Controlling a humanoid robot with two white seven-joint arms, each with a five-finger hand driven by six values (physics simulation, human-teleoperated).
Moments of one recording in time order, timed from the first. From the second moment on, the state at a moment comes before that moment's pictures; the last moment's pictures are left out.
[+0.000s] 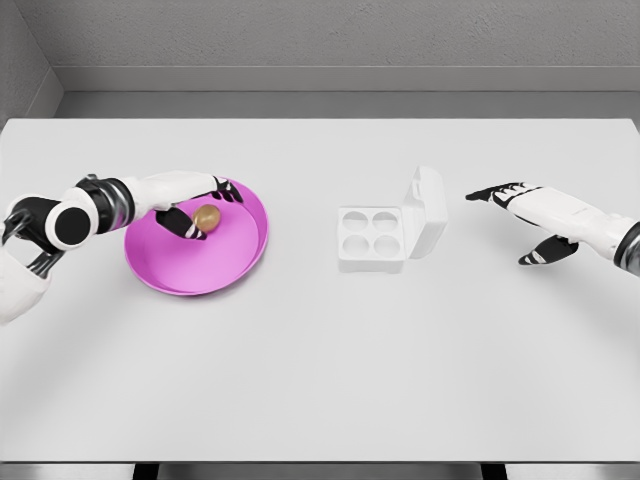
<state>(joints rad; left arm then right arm) -0.67 0.66 -0.75 -1.53 -0.30 0.16 -0.61 -0.37 -0.86 0.46 -1.44 0.31 -0.37 0.38</state>
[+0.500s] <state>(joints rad) -0.67 0.64 -0.75 -1.46 -0.30 0.16 -0.61 -0.37 -0.86 0.46 -1.45 0.31 -0.37 0.38</state>
